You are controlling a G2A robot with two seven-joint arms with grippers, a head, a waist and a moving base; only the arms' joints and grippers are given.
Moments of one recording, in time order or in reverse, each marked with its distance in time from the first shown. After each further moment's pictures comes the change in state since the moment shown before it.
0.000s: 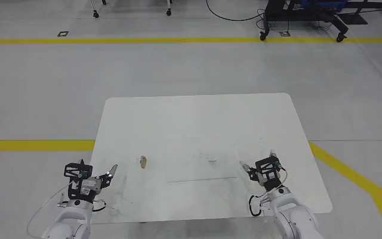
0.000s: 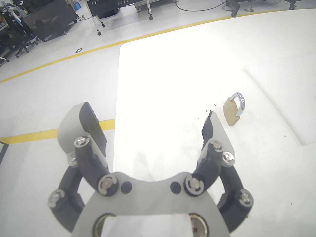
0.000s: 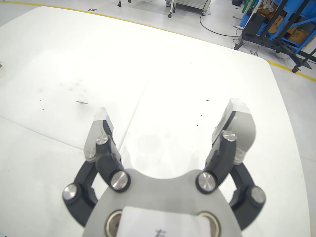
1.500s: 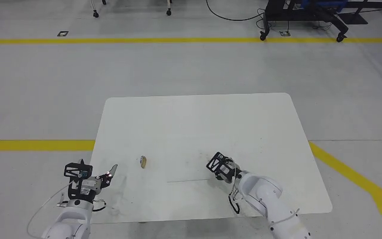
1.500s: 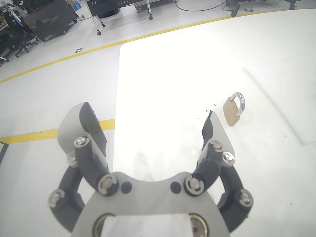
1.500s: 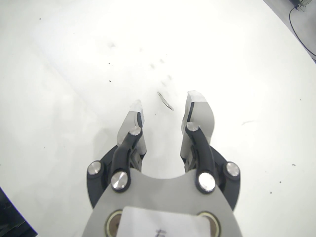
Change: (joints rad) left arm 0.000 0.000 0.000 0.000 0.000 0.000 0.000; right arm 0.359 -0.030 -0.317 0.165 -0.128 -0.311 0.406
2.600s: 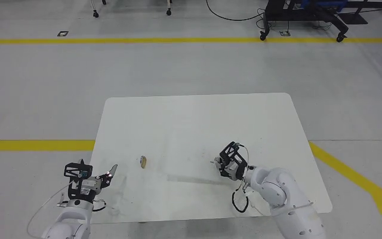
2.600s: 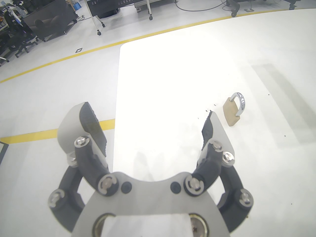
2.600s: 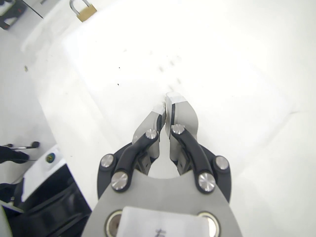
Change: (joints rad) left arm 0.000 0.000 0.000 0.000 0.000 0.000 0.000; right arm 0.045 0.010 0.137 0.054 0.592 -0.144 0.212
